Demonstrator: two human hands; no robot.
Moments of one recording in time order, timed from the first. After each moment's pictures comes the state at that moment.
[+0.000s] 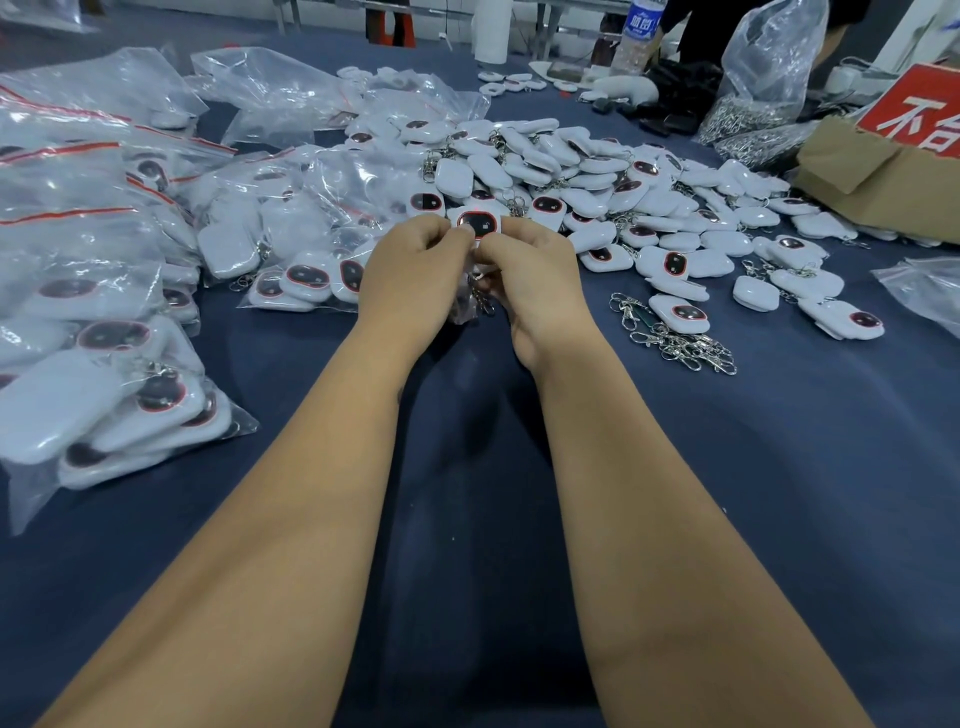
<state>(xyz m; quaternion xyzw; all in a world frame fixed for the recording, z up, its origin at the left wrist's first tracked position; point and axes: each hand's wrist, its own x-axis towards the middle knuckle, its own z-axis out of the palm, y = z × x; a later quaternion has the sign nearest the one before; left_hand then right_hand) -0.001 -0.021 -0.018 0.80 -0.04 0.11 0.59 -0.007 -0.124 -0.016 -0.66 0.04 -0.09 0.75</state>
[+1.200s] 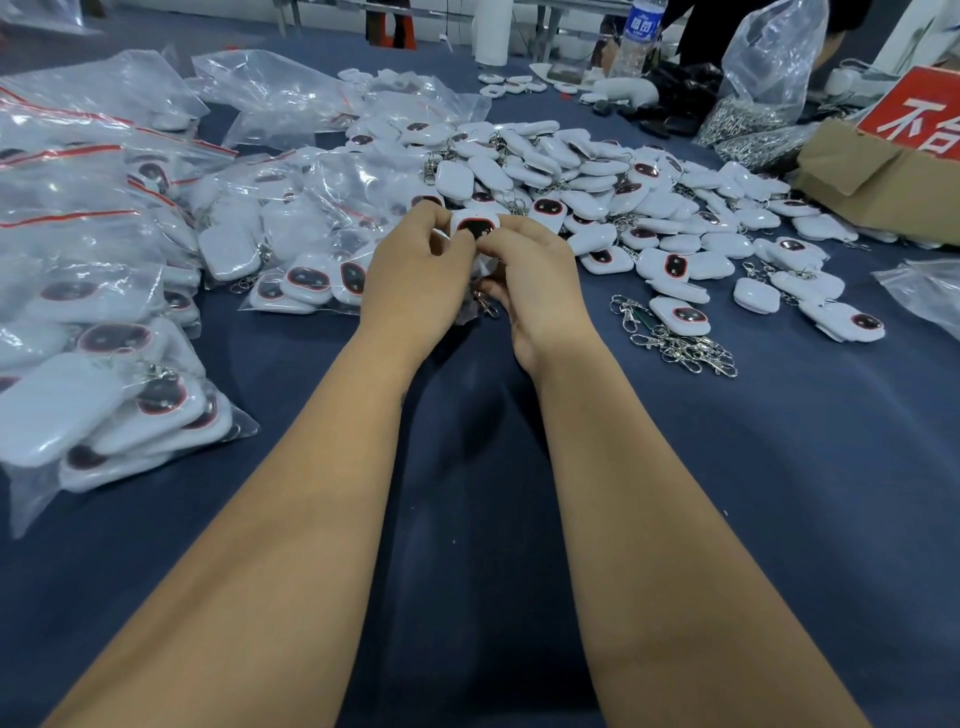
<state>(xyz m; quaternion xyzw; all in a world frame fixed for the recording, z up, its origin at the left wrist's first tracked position) -0.006 -0.023 -0.016 0.80 -0.05 0.12 0.59 -0.014 -0.121 -0.008 -0.62 0.07 -0.08 0.78</state>
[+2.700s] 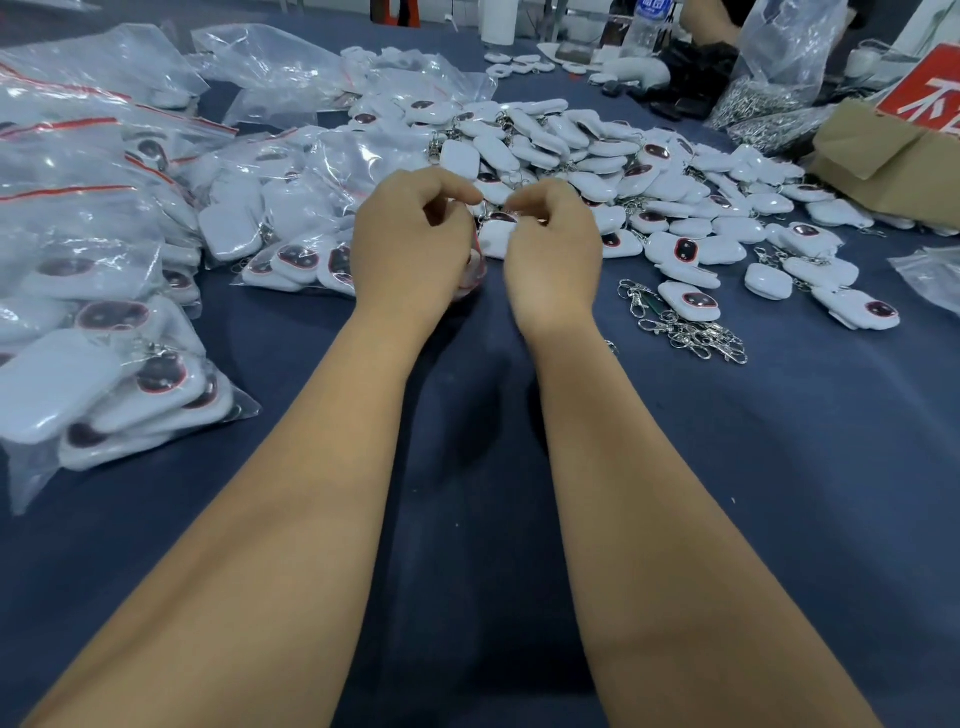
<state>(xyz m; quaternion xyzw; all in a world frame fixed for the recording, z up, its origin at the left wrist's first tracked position) -0.007 -0.021 -0.011 0.79 -0.06 0.21 0.57 -0.019 -0.119 -0.005 -0.80 0.11 -0.24 0.53</state>
